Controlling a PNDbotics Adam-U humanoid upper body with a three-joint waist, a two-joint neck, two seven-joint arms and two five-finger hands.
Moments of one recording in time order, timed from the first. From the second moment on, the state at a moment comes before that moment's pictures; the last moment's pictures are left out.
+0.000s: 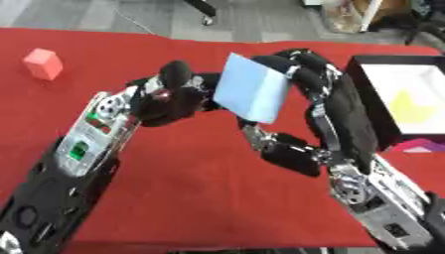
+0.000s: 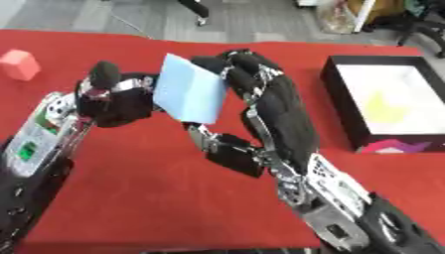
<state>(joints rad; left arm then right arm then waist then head) -0.61 0.28 -0.33 -1.66 0.26 0.12 -0.83 -0.47 -0.37 0.63 -1.98 0.80 0.01 -0.49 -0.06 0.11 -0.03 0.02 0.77</state>
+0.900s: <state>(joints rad) -0.34 0.34 0.05 -1.70 0.26 0.08 -0.41 -0.29 -0.75 0.26 -1.95 0.35 0.43 -0.69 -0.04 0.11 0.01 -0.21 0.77</state>
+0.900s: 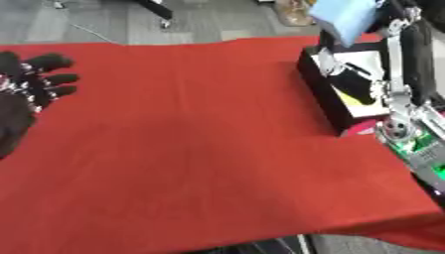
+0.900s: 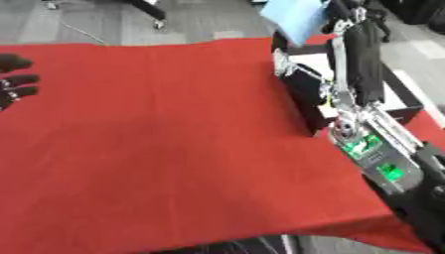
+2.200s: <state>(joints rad) -0.21 0.25 0.19 -1.87 0.08 0.10 -0.27 -0.41 -0.85 0.18 -1.16 0.02 0.53 -0.58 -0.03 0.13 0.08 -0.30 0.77</state>
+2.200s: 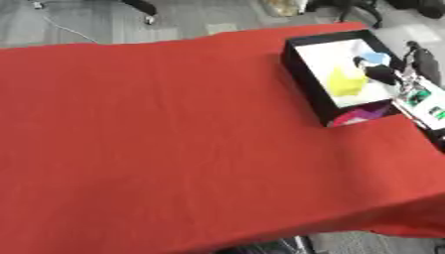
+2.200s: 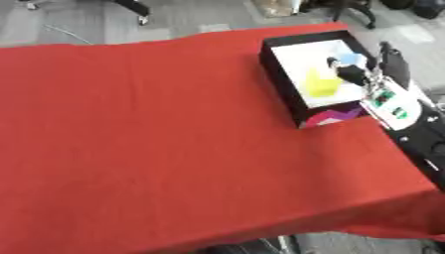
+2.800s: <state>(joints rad) -0.21 0.25 0.19 -1.87 0.07 0.10 -0.27 -0.35 -0.88 0.13 -1.37 0.18 0.60 -0.51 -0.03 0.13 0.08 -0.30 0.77</state>
